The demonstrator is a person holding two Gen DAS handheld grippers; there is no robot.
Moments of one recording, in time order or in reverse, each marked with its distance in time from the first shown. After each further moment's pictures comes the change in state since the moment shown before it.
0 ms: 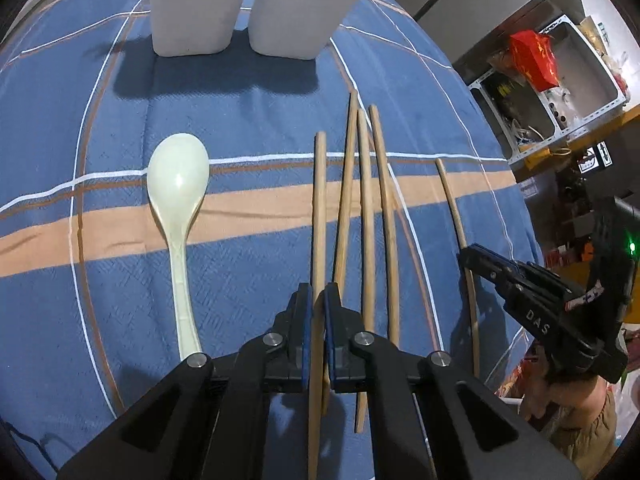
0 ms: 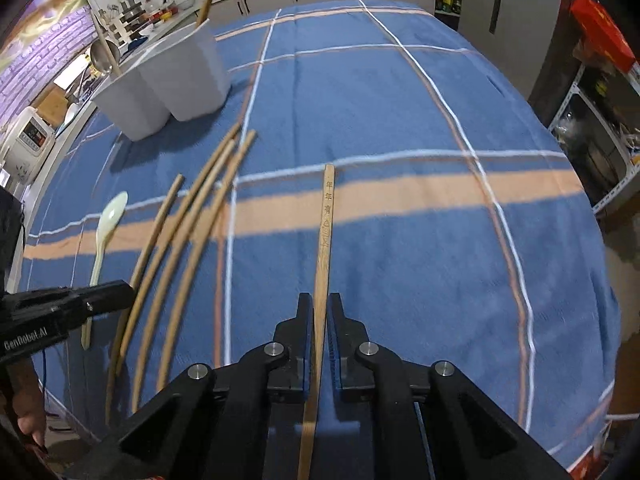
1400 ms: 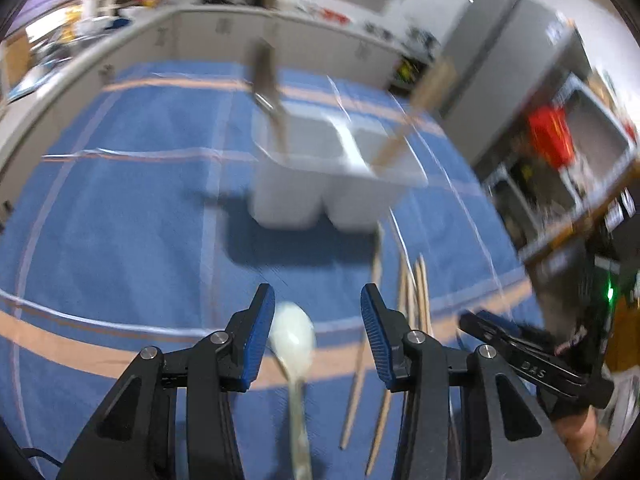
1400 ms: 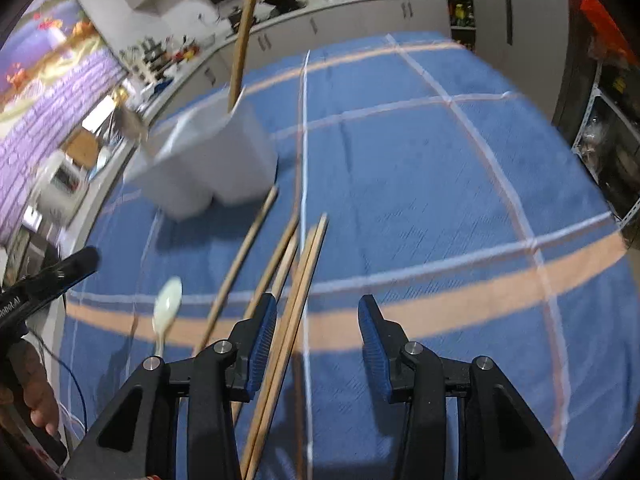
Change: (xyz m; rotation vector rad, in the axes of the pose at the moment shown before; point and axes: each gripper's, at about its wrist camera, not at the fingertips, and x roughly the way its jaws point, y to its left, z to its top) left arm -0.074 0.023 0.044 -0.006 -0.314 0.120; right arm 0.009 0.032 0.061 0.037 -0.111 0.160
